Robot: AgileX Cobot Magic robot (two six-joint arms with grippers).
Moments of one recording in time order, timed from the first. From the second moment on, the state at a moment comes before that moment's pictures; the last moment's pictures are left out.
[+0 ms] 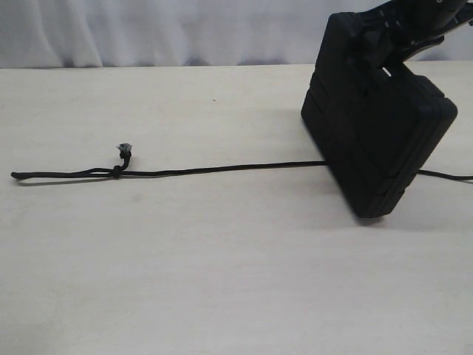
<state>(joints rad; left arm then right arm) -0.08 0.00 0.00 0.00 0.33 0.11 0.08 1.89 -1.79 0.05 1.19 -0.09</state>
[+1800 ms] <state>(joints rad) -0.08 1.73 -0.95 1.74 0.48 -1.30 0.08 1.89 -1.79 0.05 1.19 -0.09</state>
